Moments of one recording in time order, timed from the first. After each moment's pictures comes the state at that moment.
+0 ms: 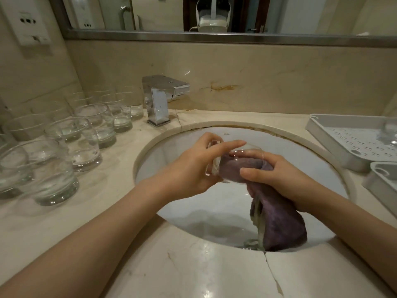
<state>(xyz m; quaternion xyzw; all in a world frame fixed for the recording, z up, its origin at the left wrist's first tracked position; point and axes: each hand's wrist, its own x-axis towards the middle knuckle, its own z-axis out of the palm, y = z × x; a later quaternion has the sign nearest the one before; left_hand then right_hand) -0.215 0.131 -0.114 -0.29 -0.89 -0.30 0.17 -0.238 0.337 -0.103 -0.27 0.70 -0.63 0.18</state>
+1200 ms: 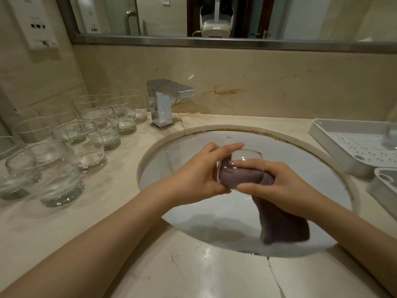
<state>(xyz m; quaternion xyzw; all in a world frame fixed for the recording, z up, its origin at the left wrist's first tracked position) -0.208 0.140 -0.107 -0.22 -0.89 -0.39 0.06 -0.239 0.340 -0.108 -0.36 0.79 -0.49 0.04</state>
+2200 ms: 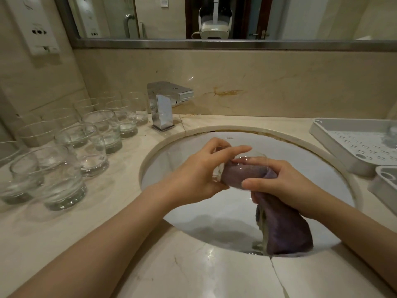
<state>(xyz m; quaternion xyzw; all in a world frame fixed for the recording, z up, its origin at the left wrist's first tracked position) -0.212 0.133 -0.109 -0.29 -0.90 -0.29 0.17 -0.235 0.337 -0.103 -0.30 0.72 -0.60 0.16</state>
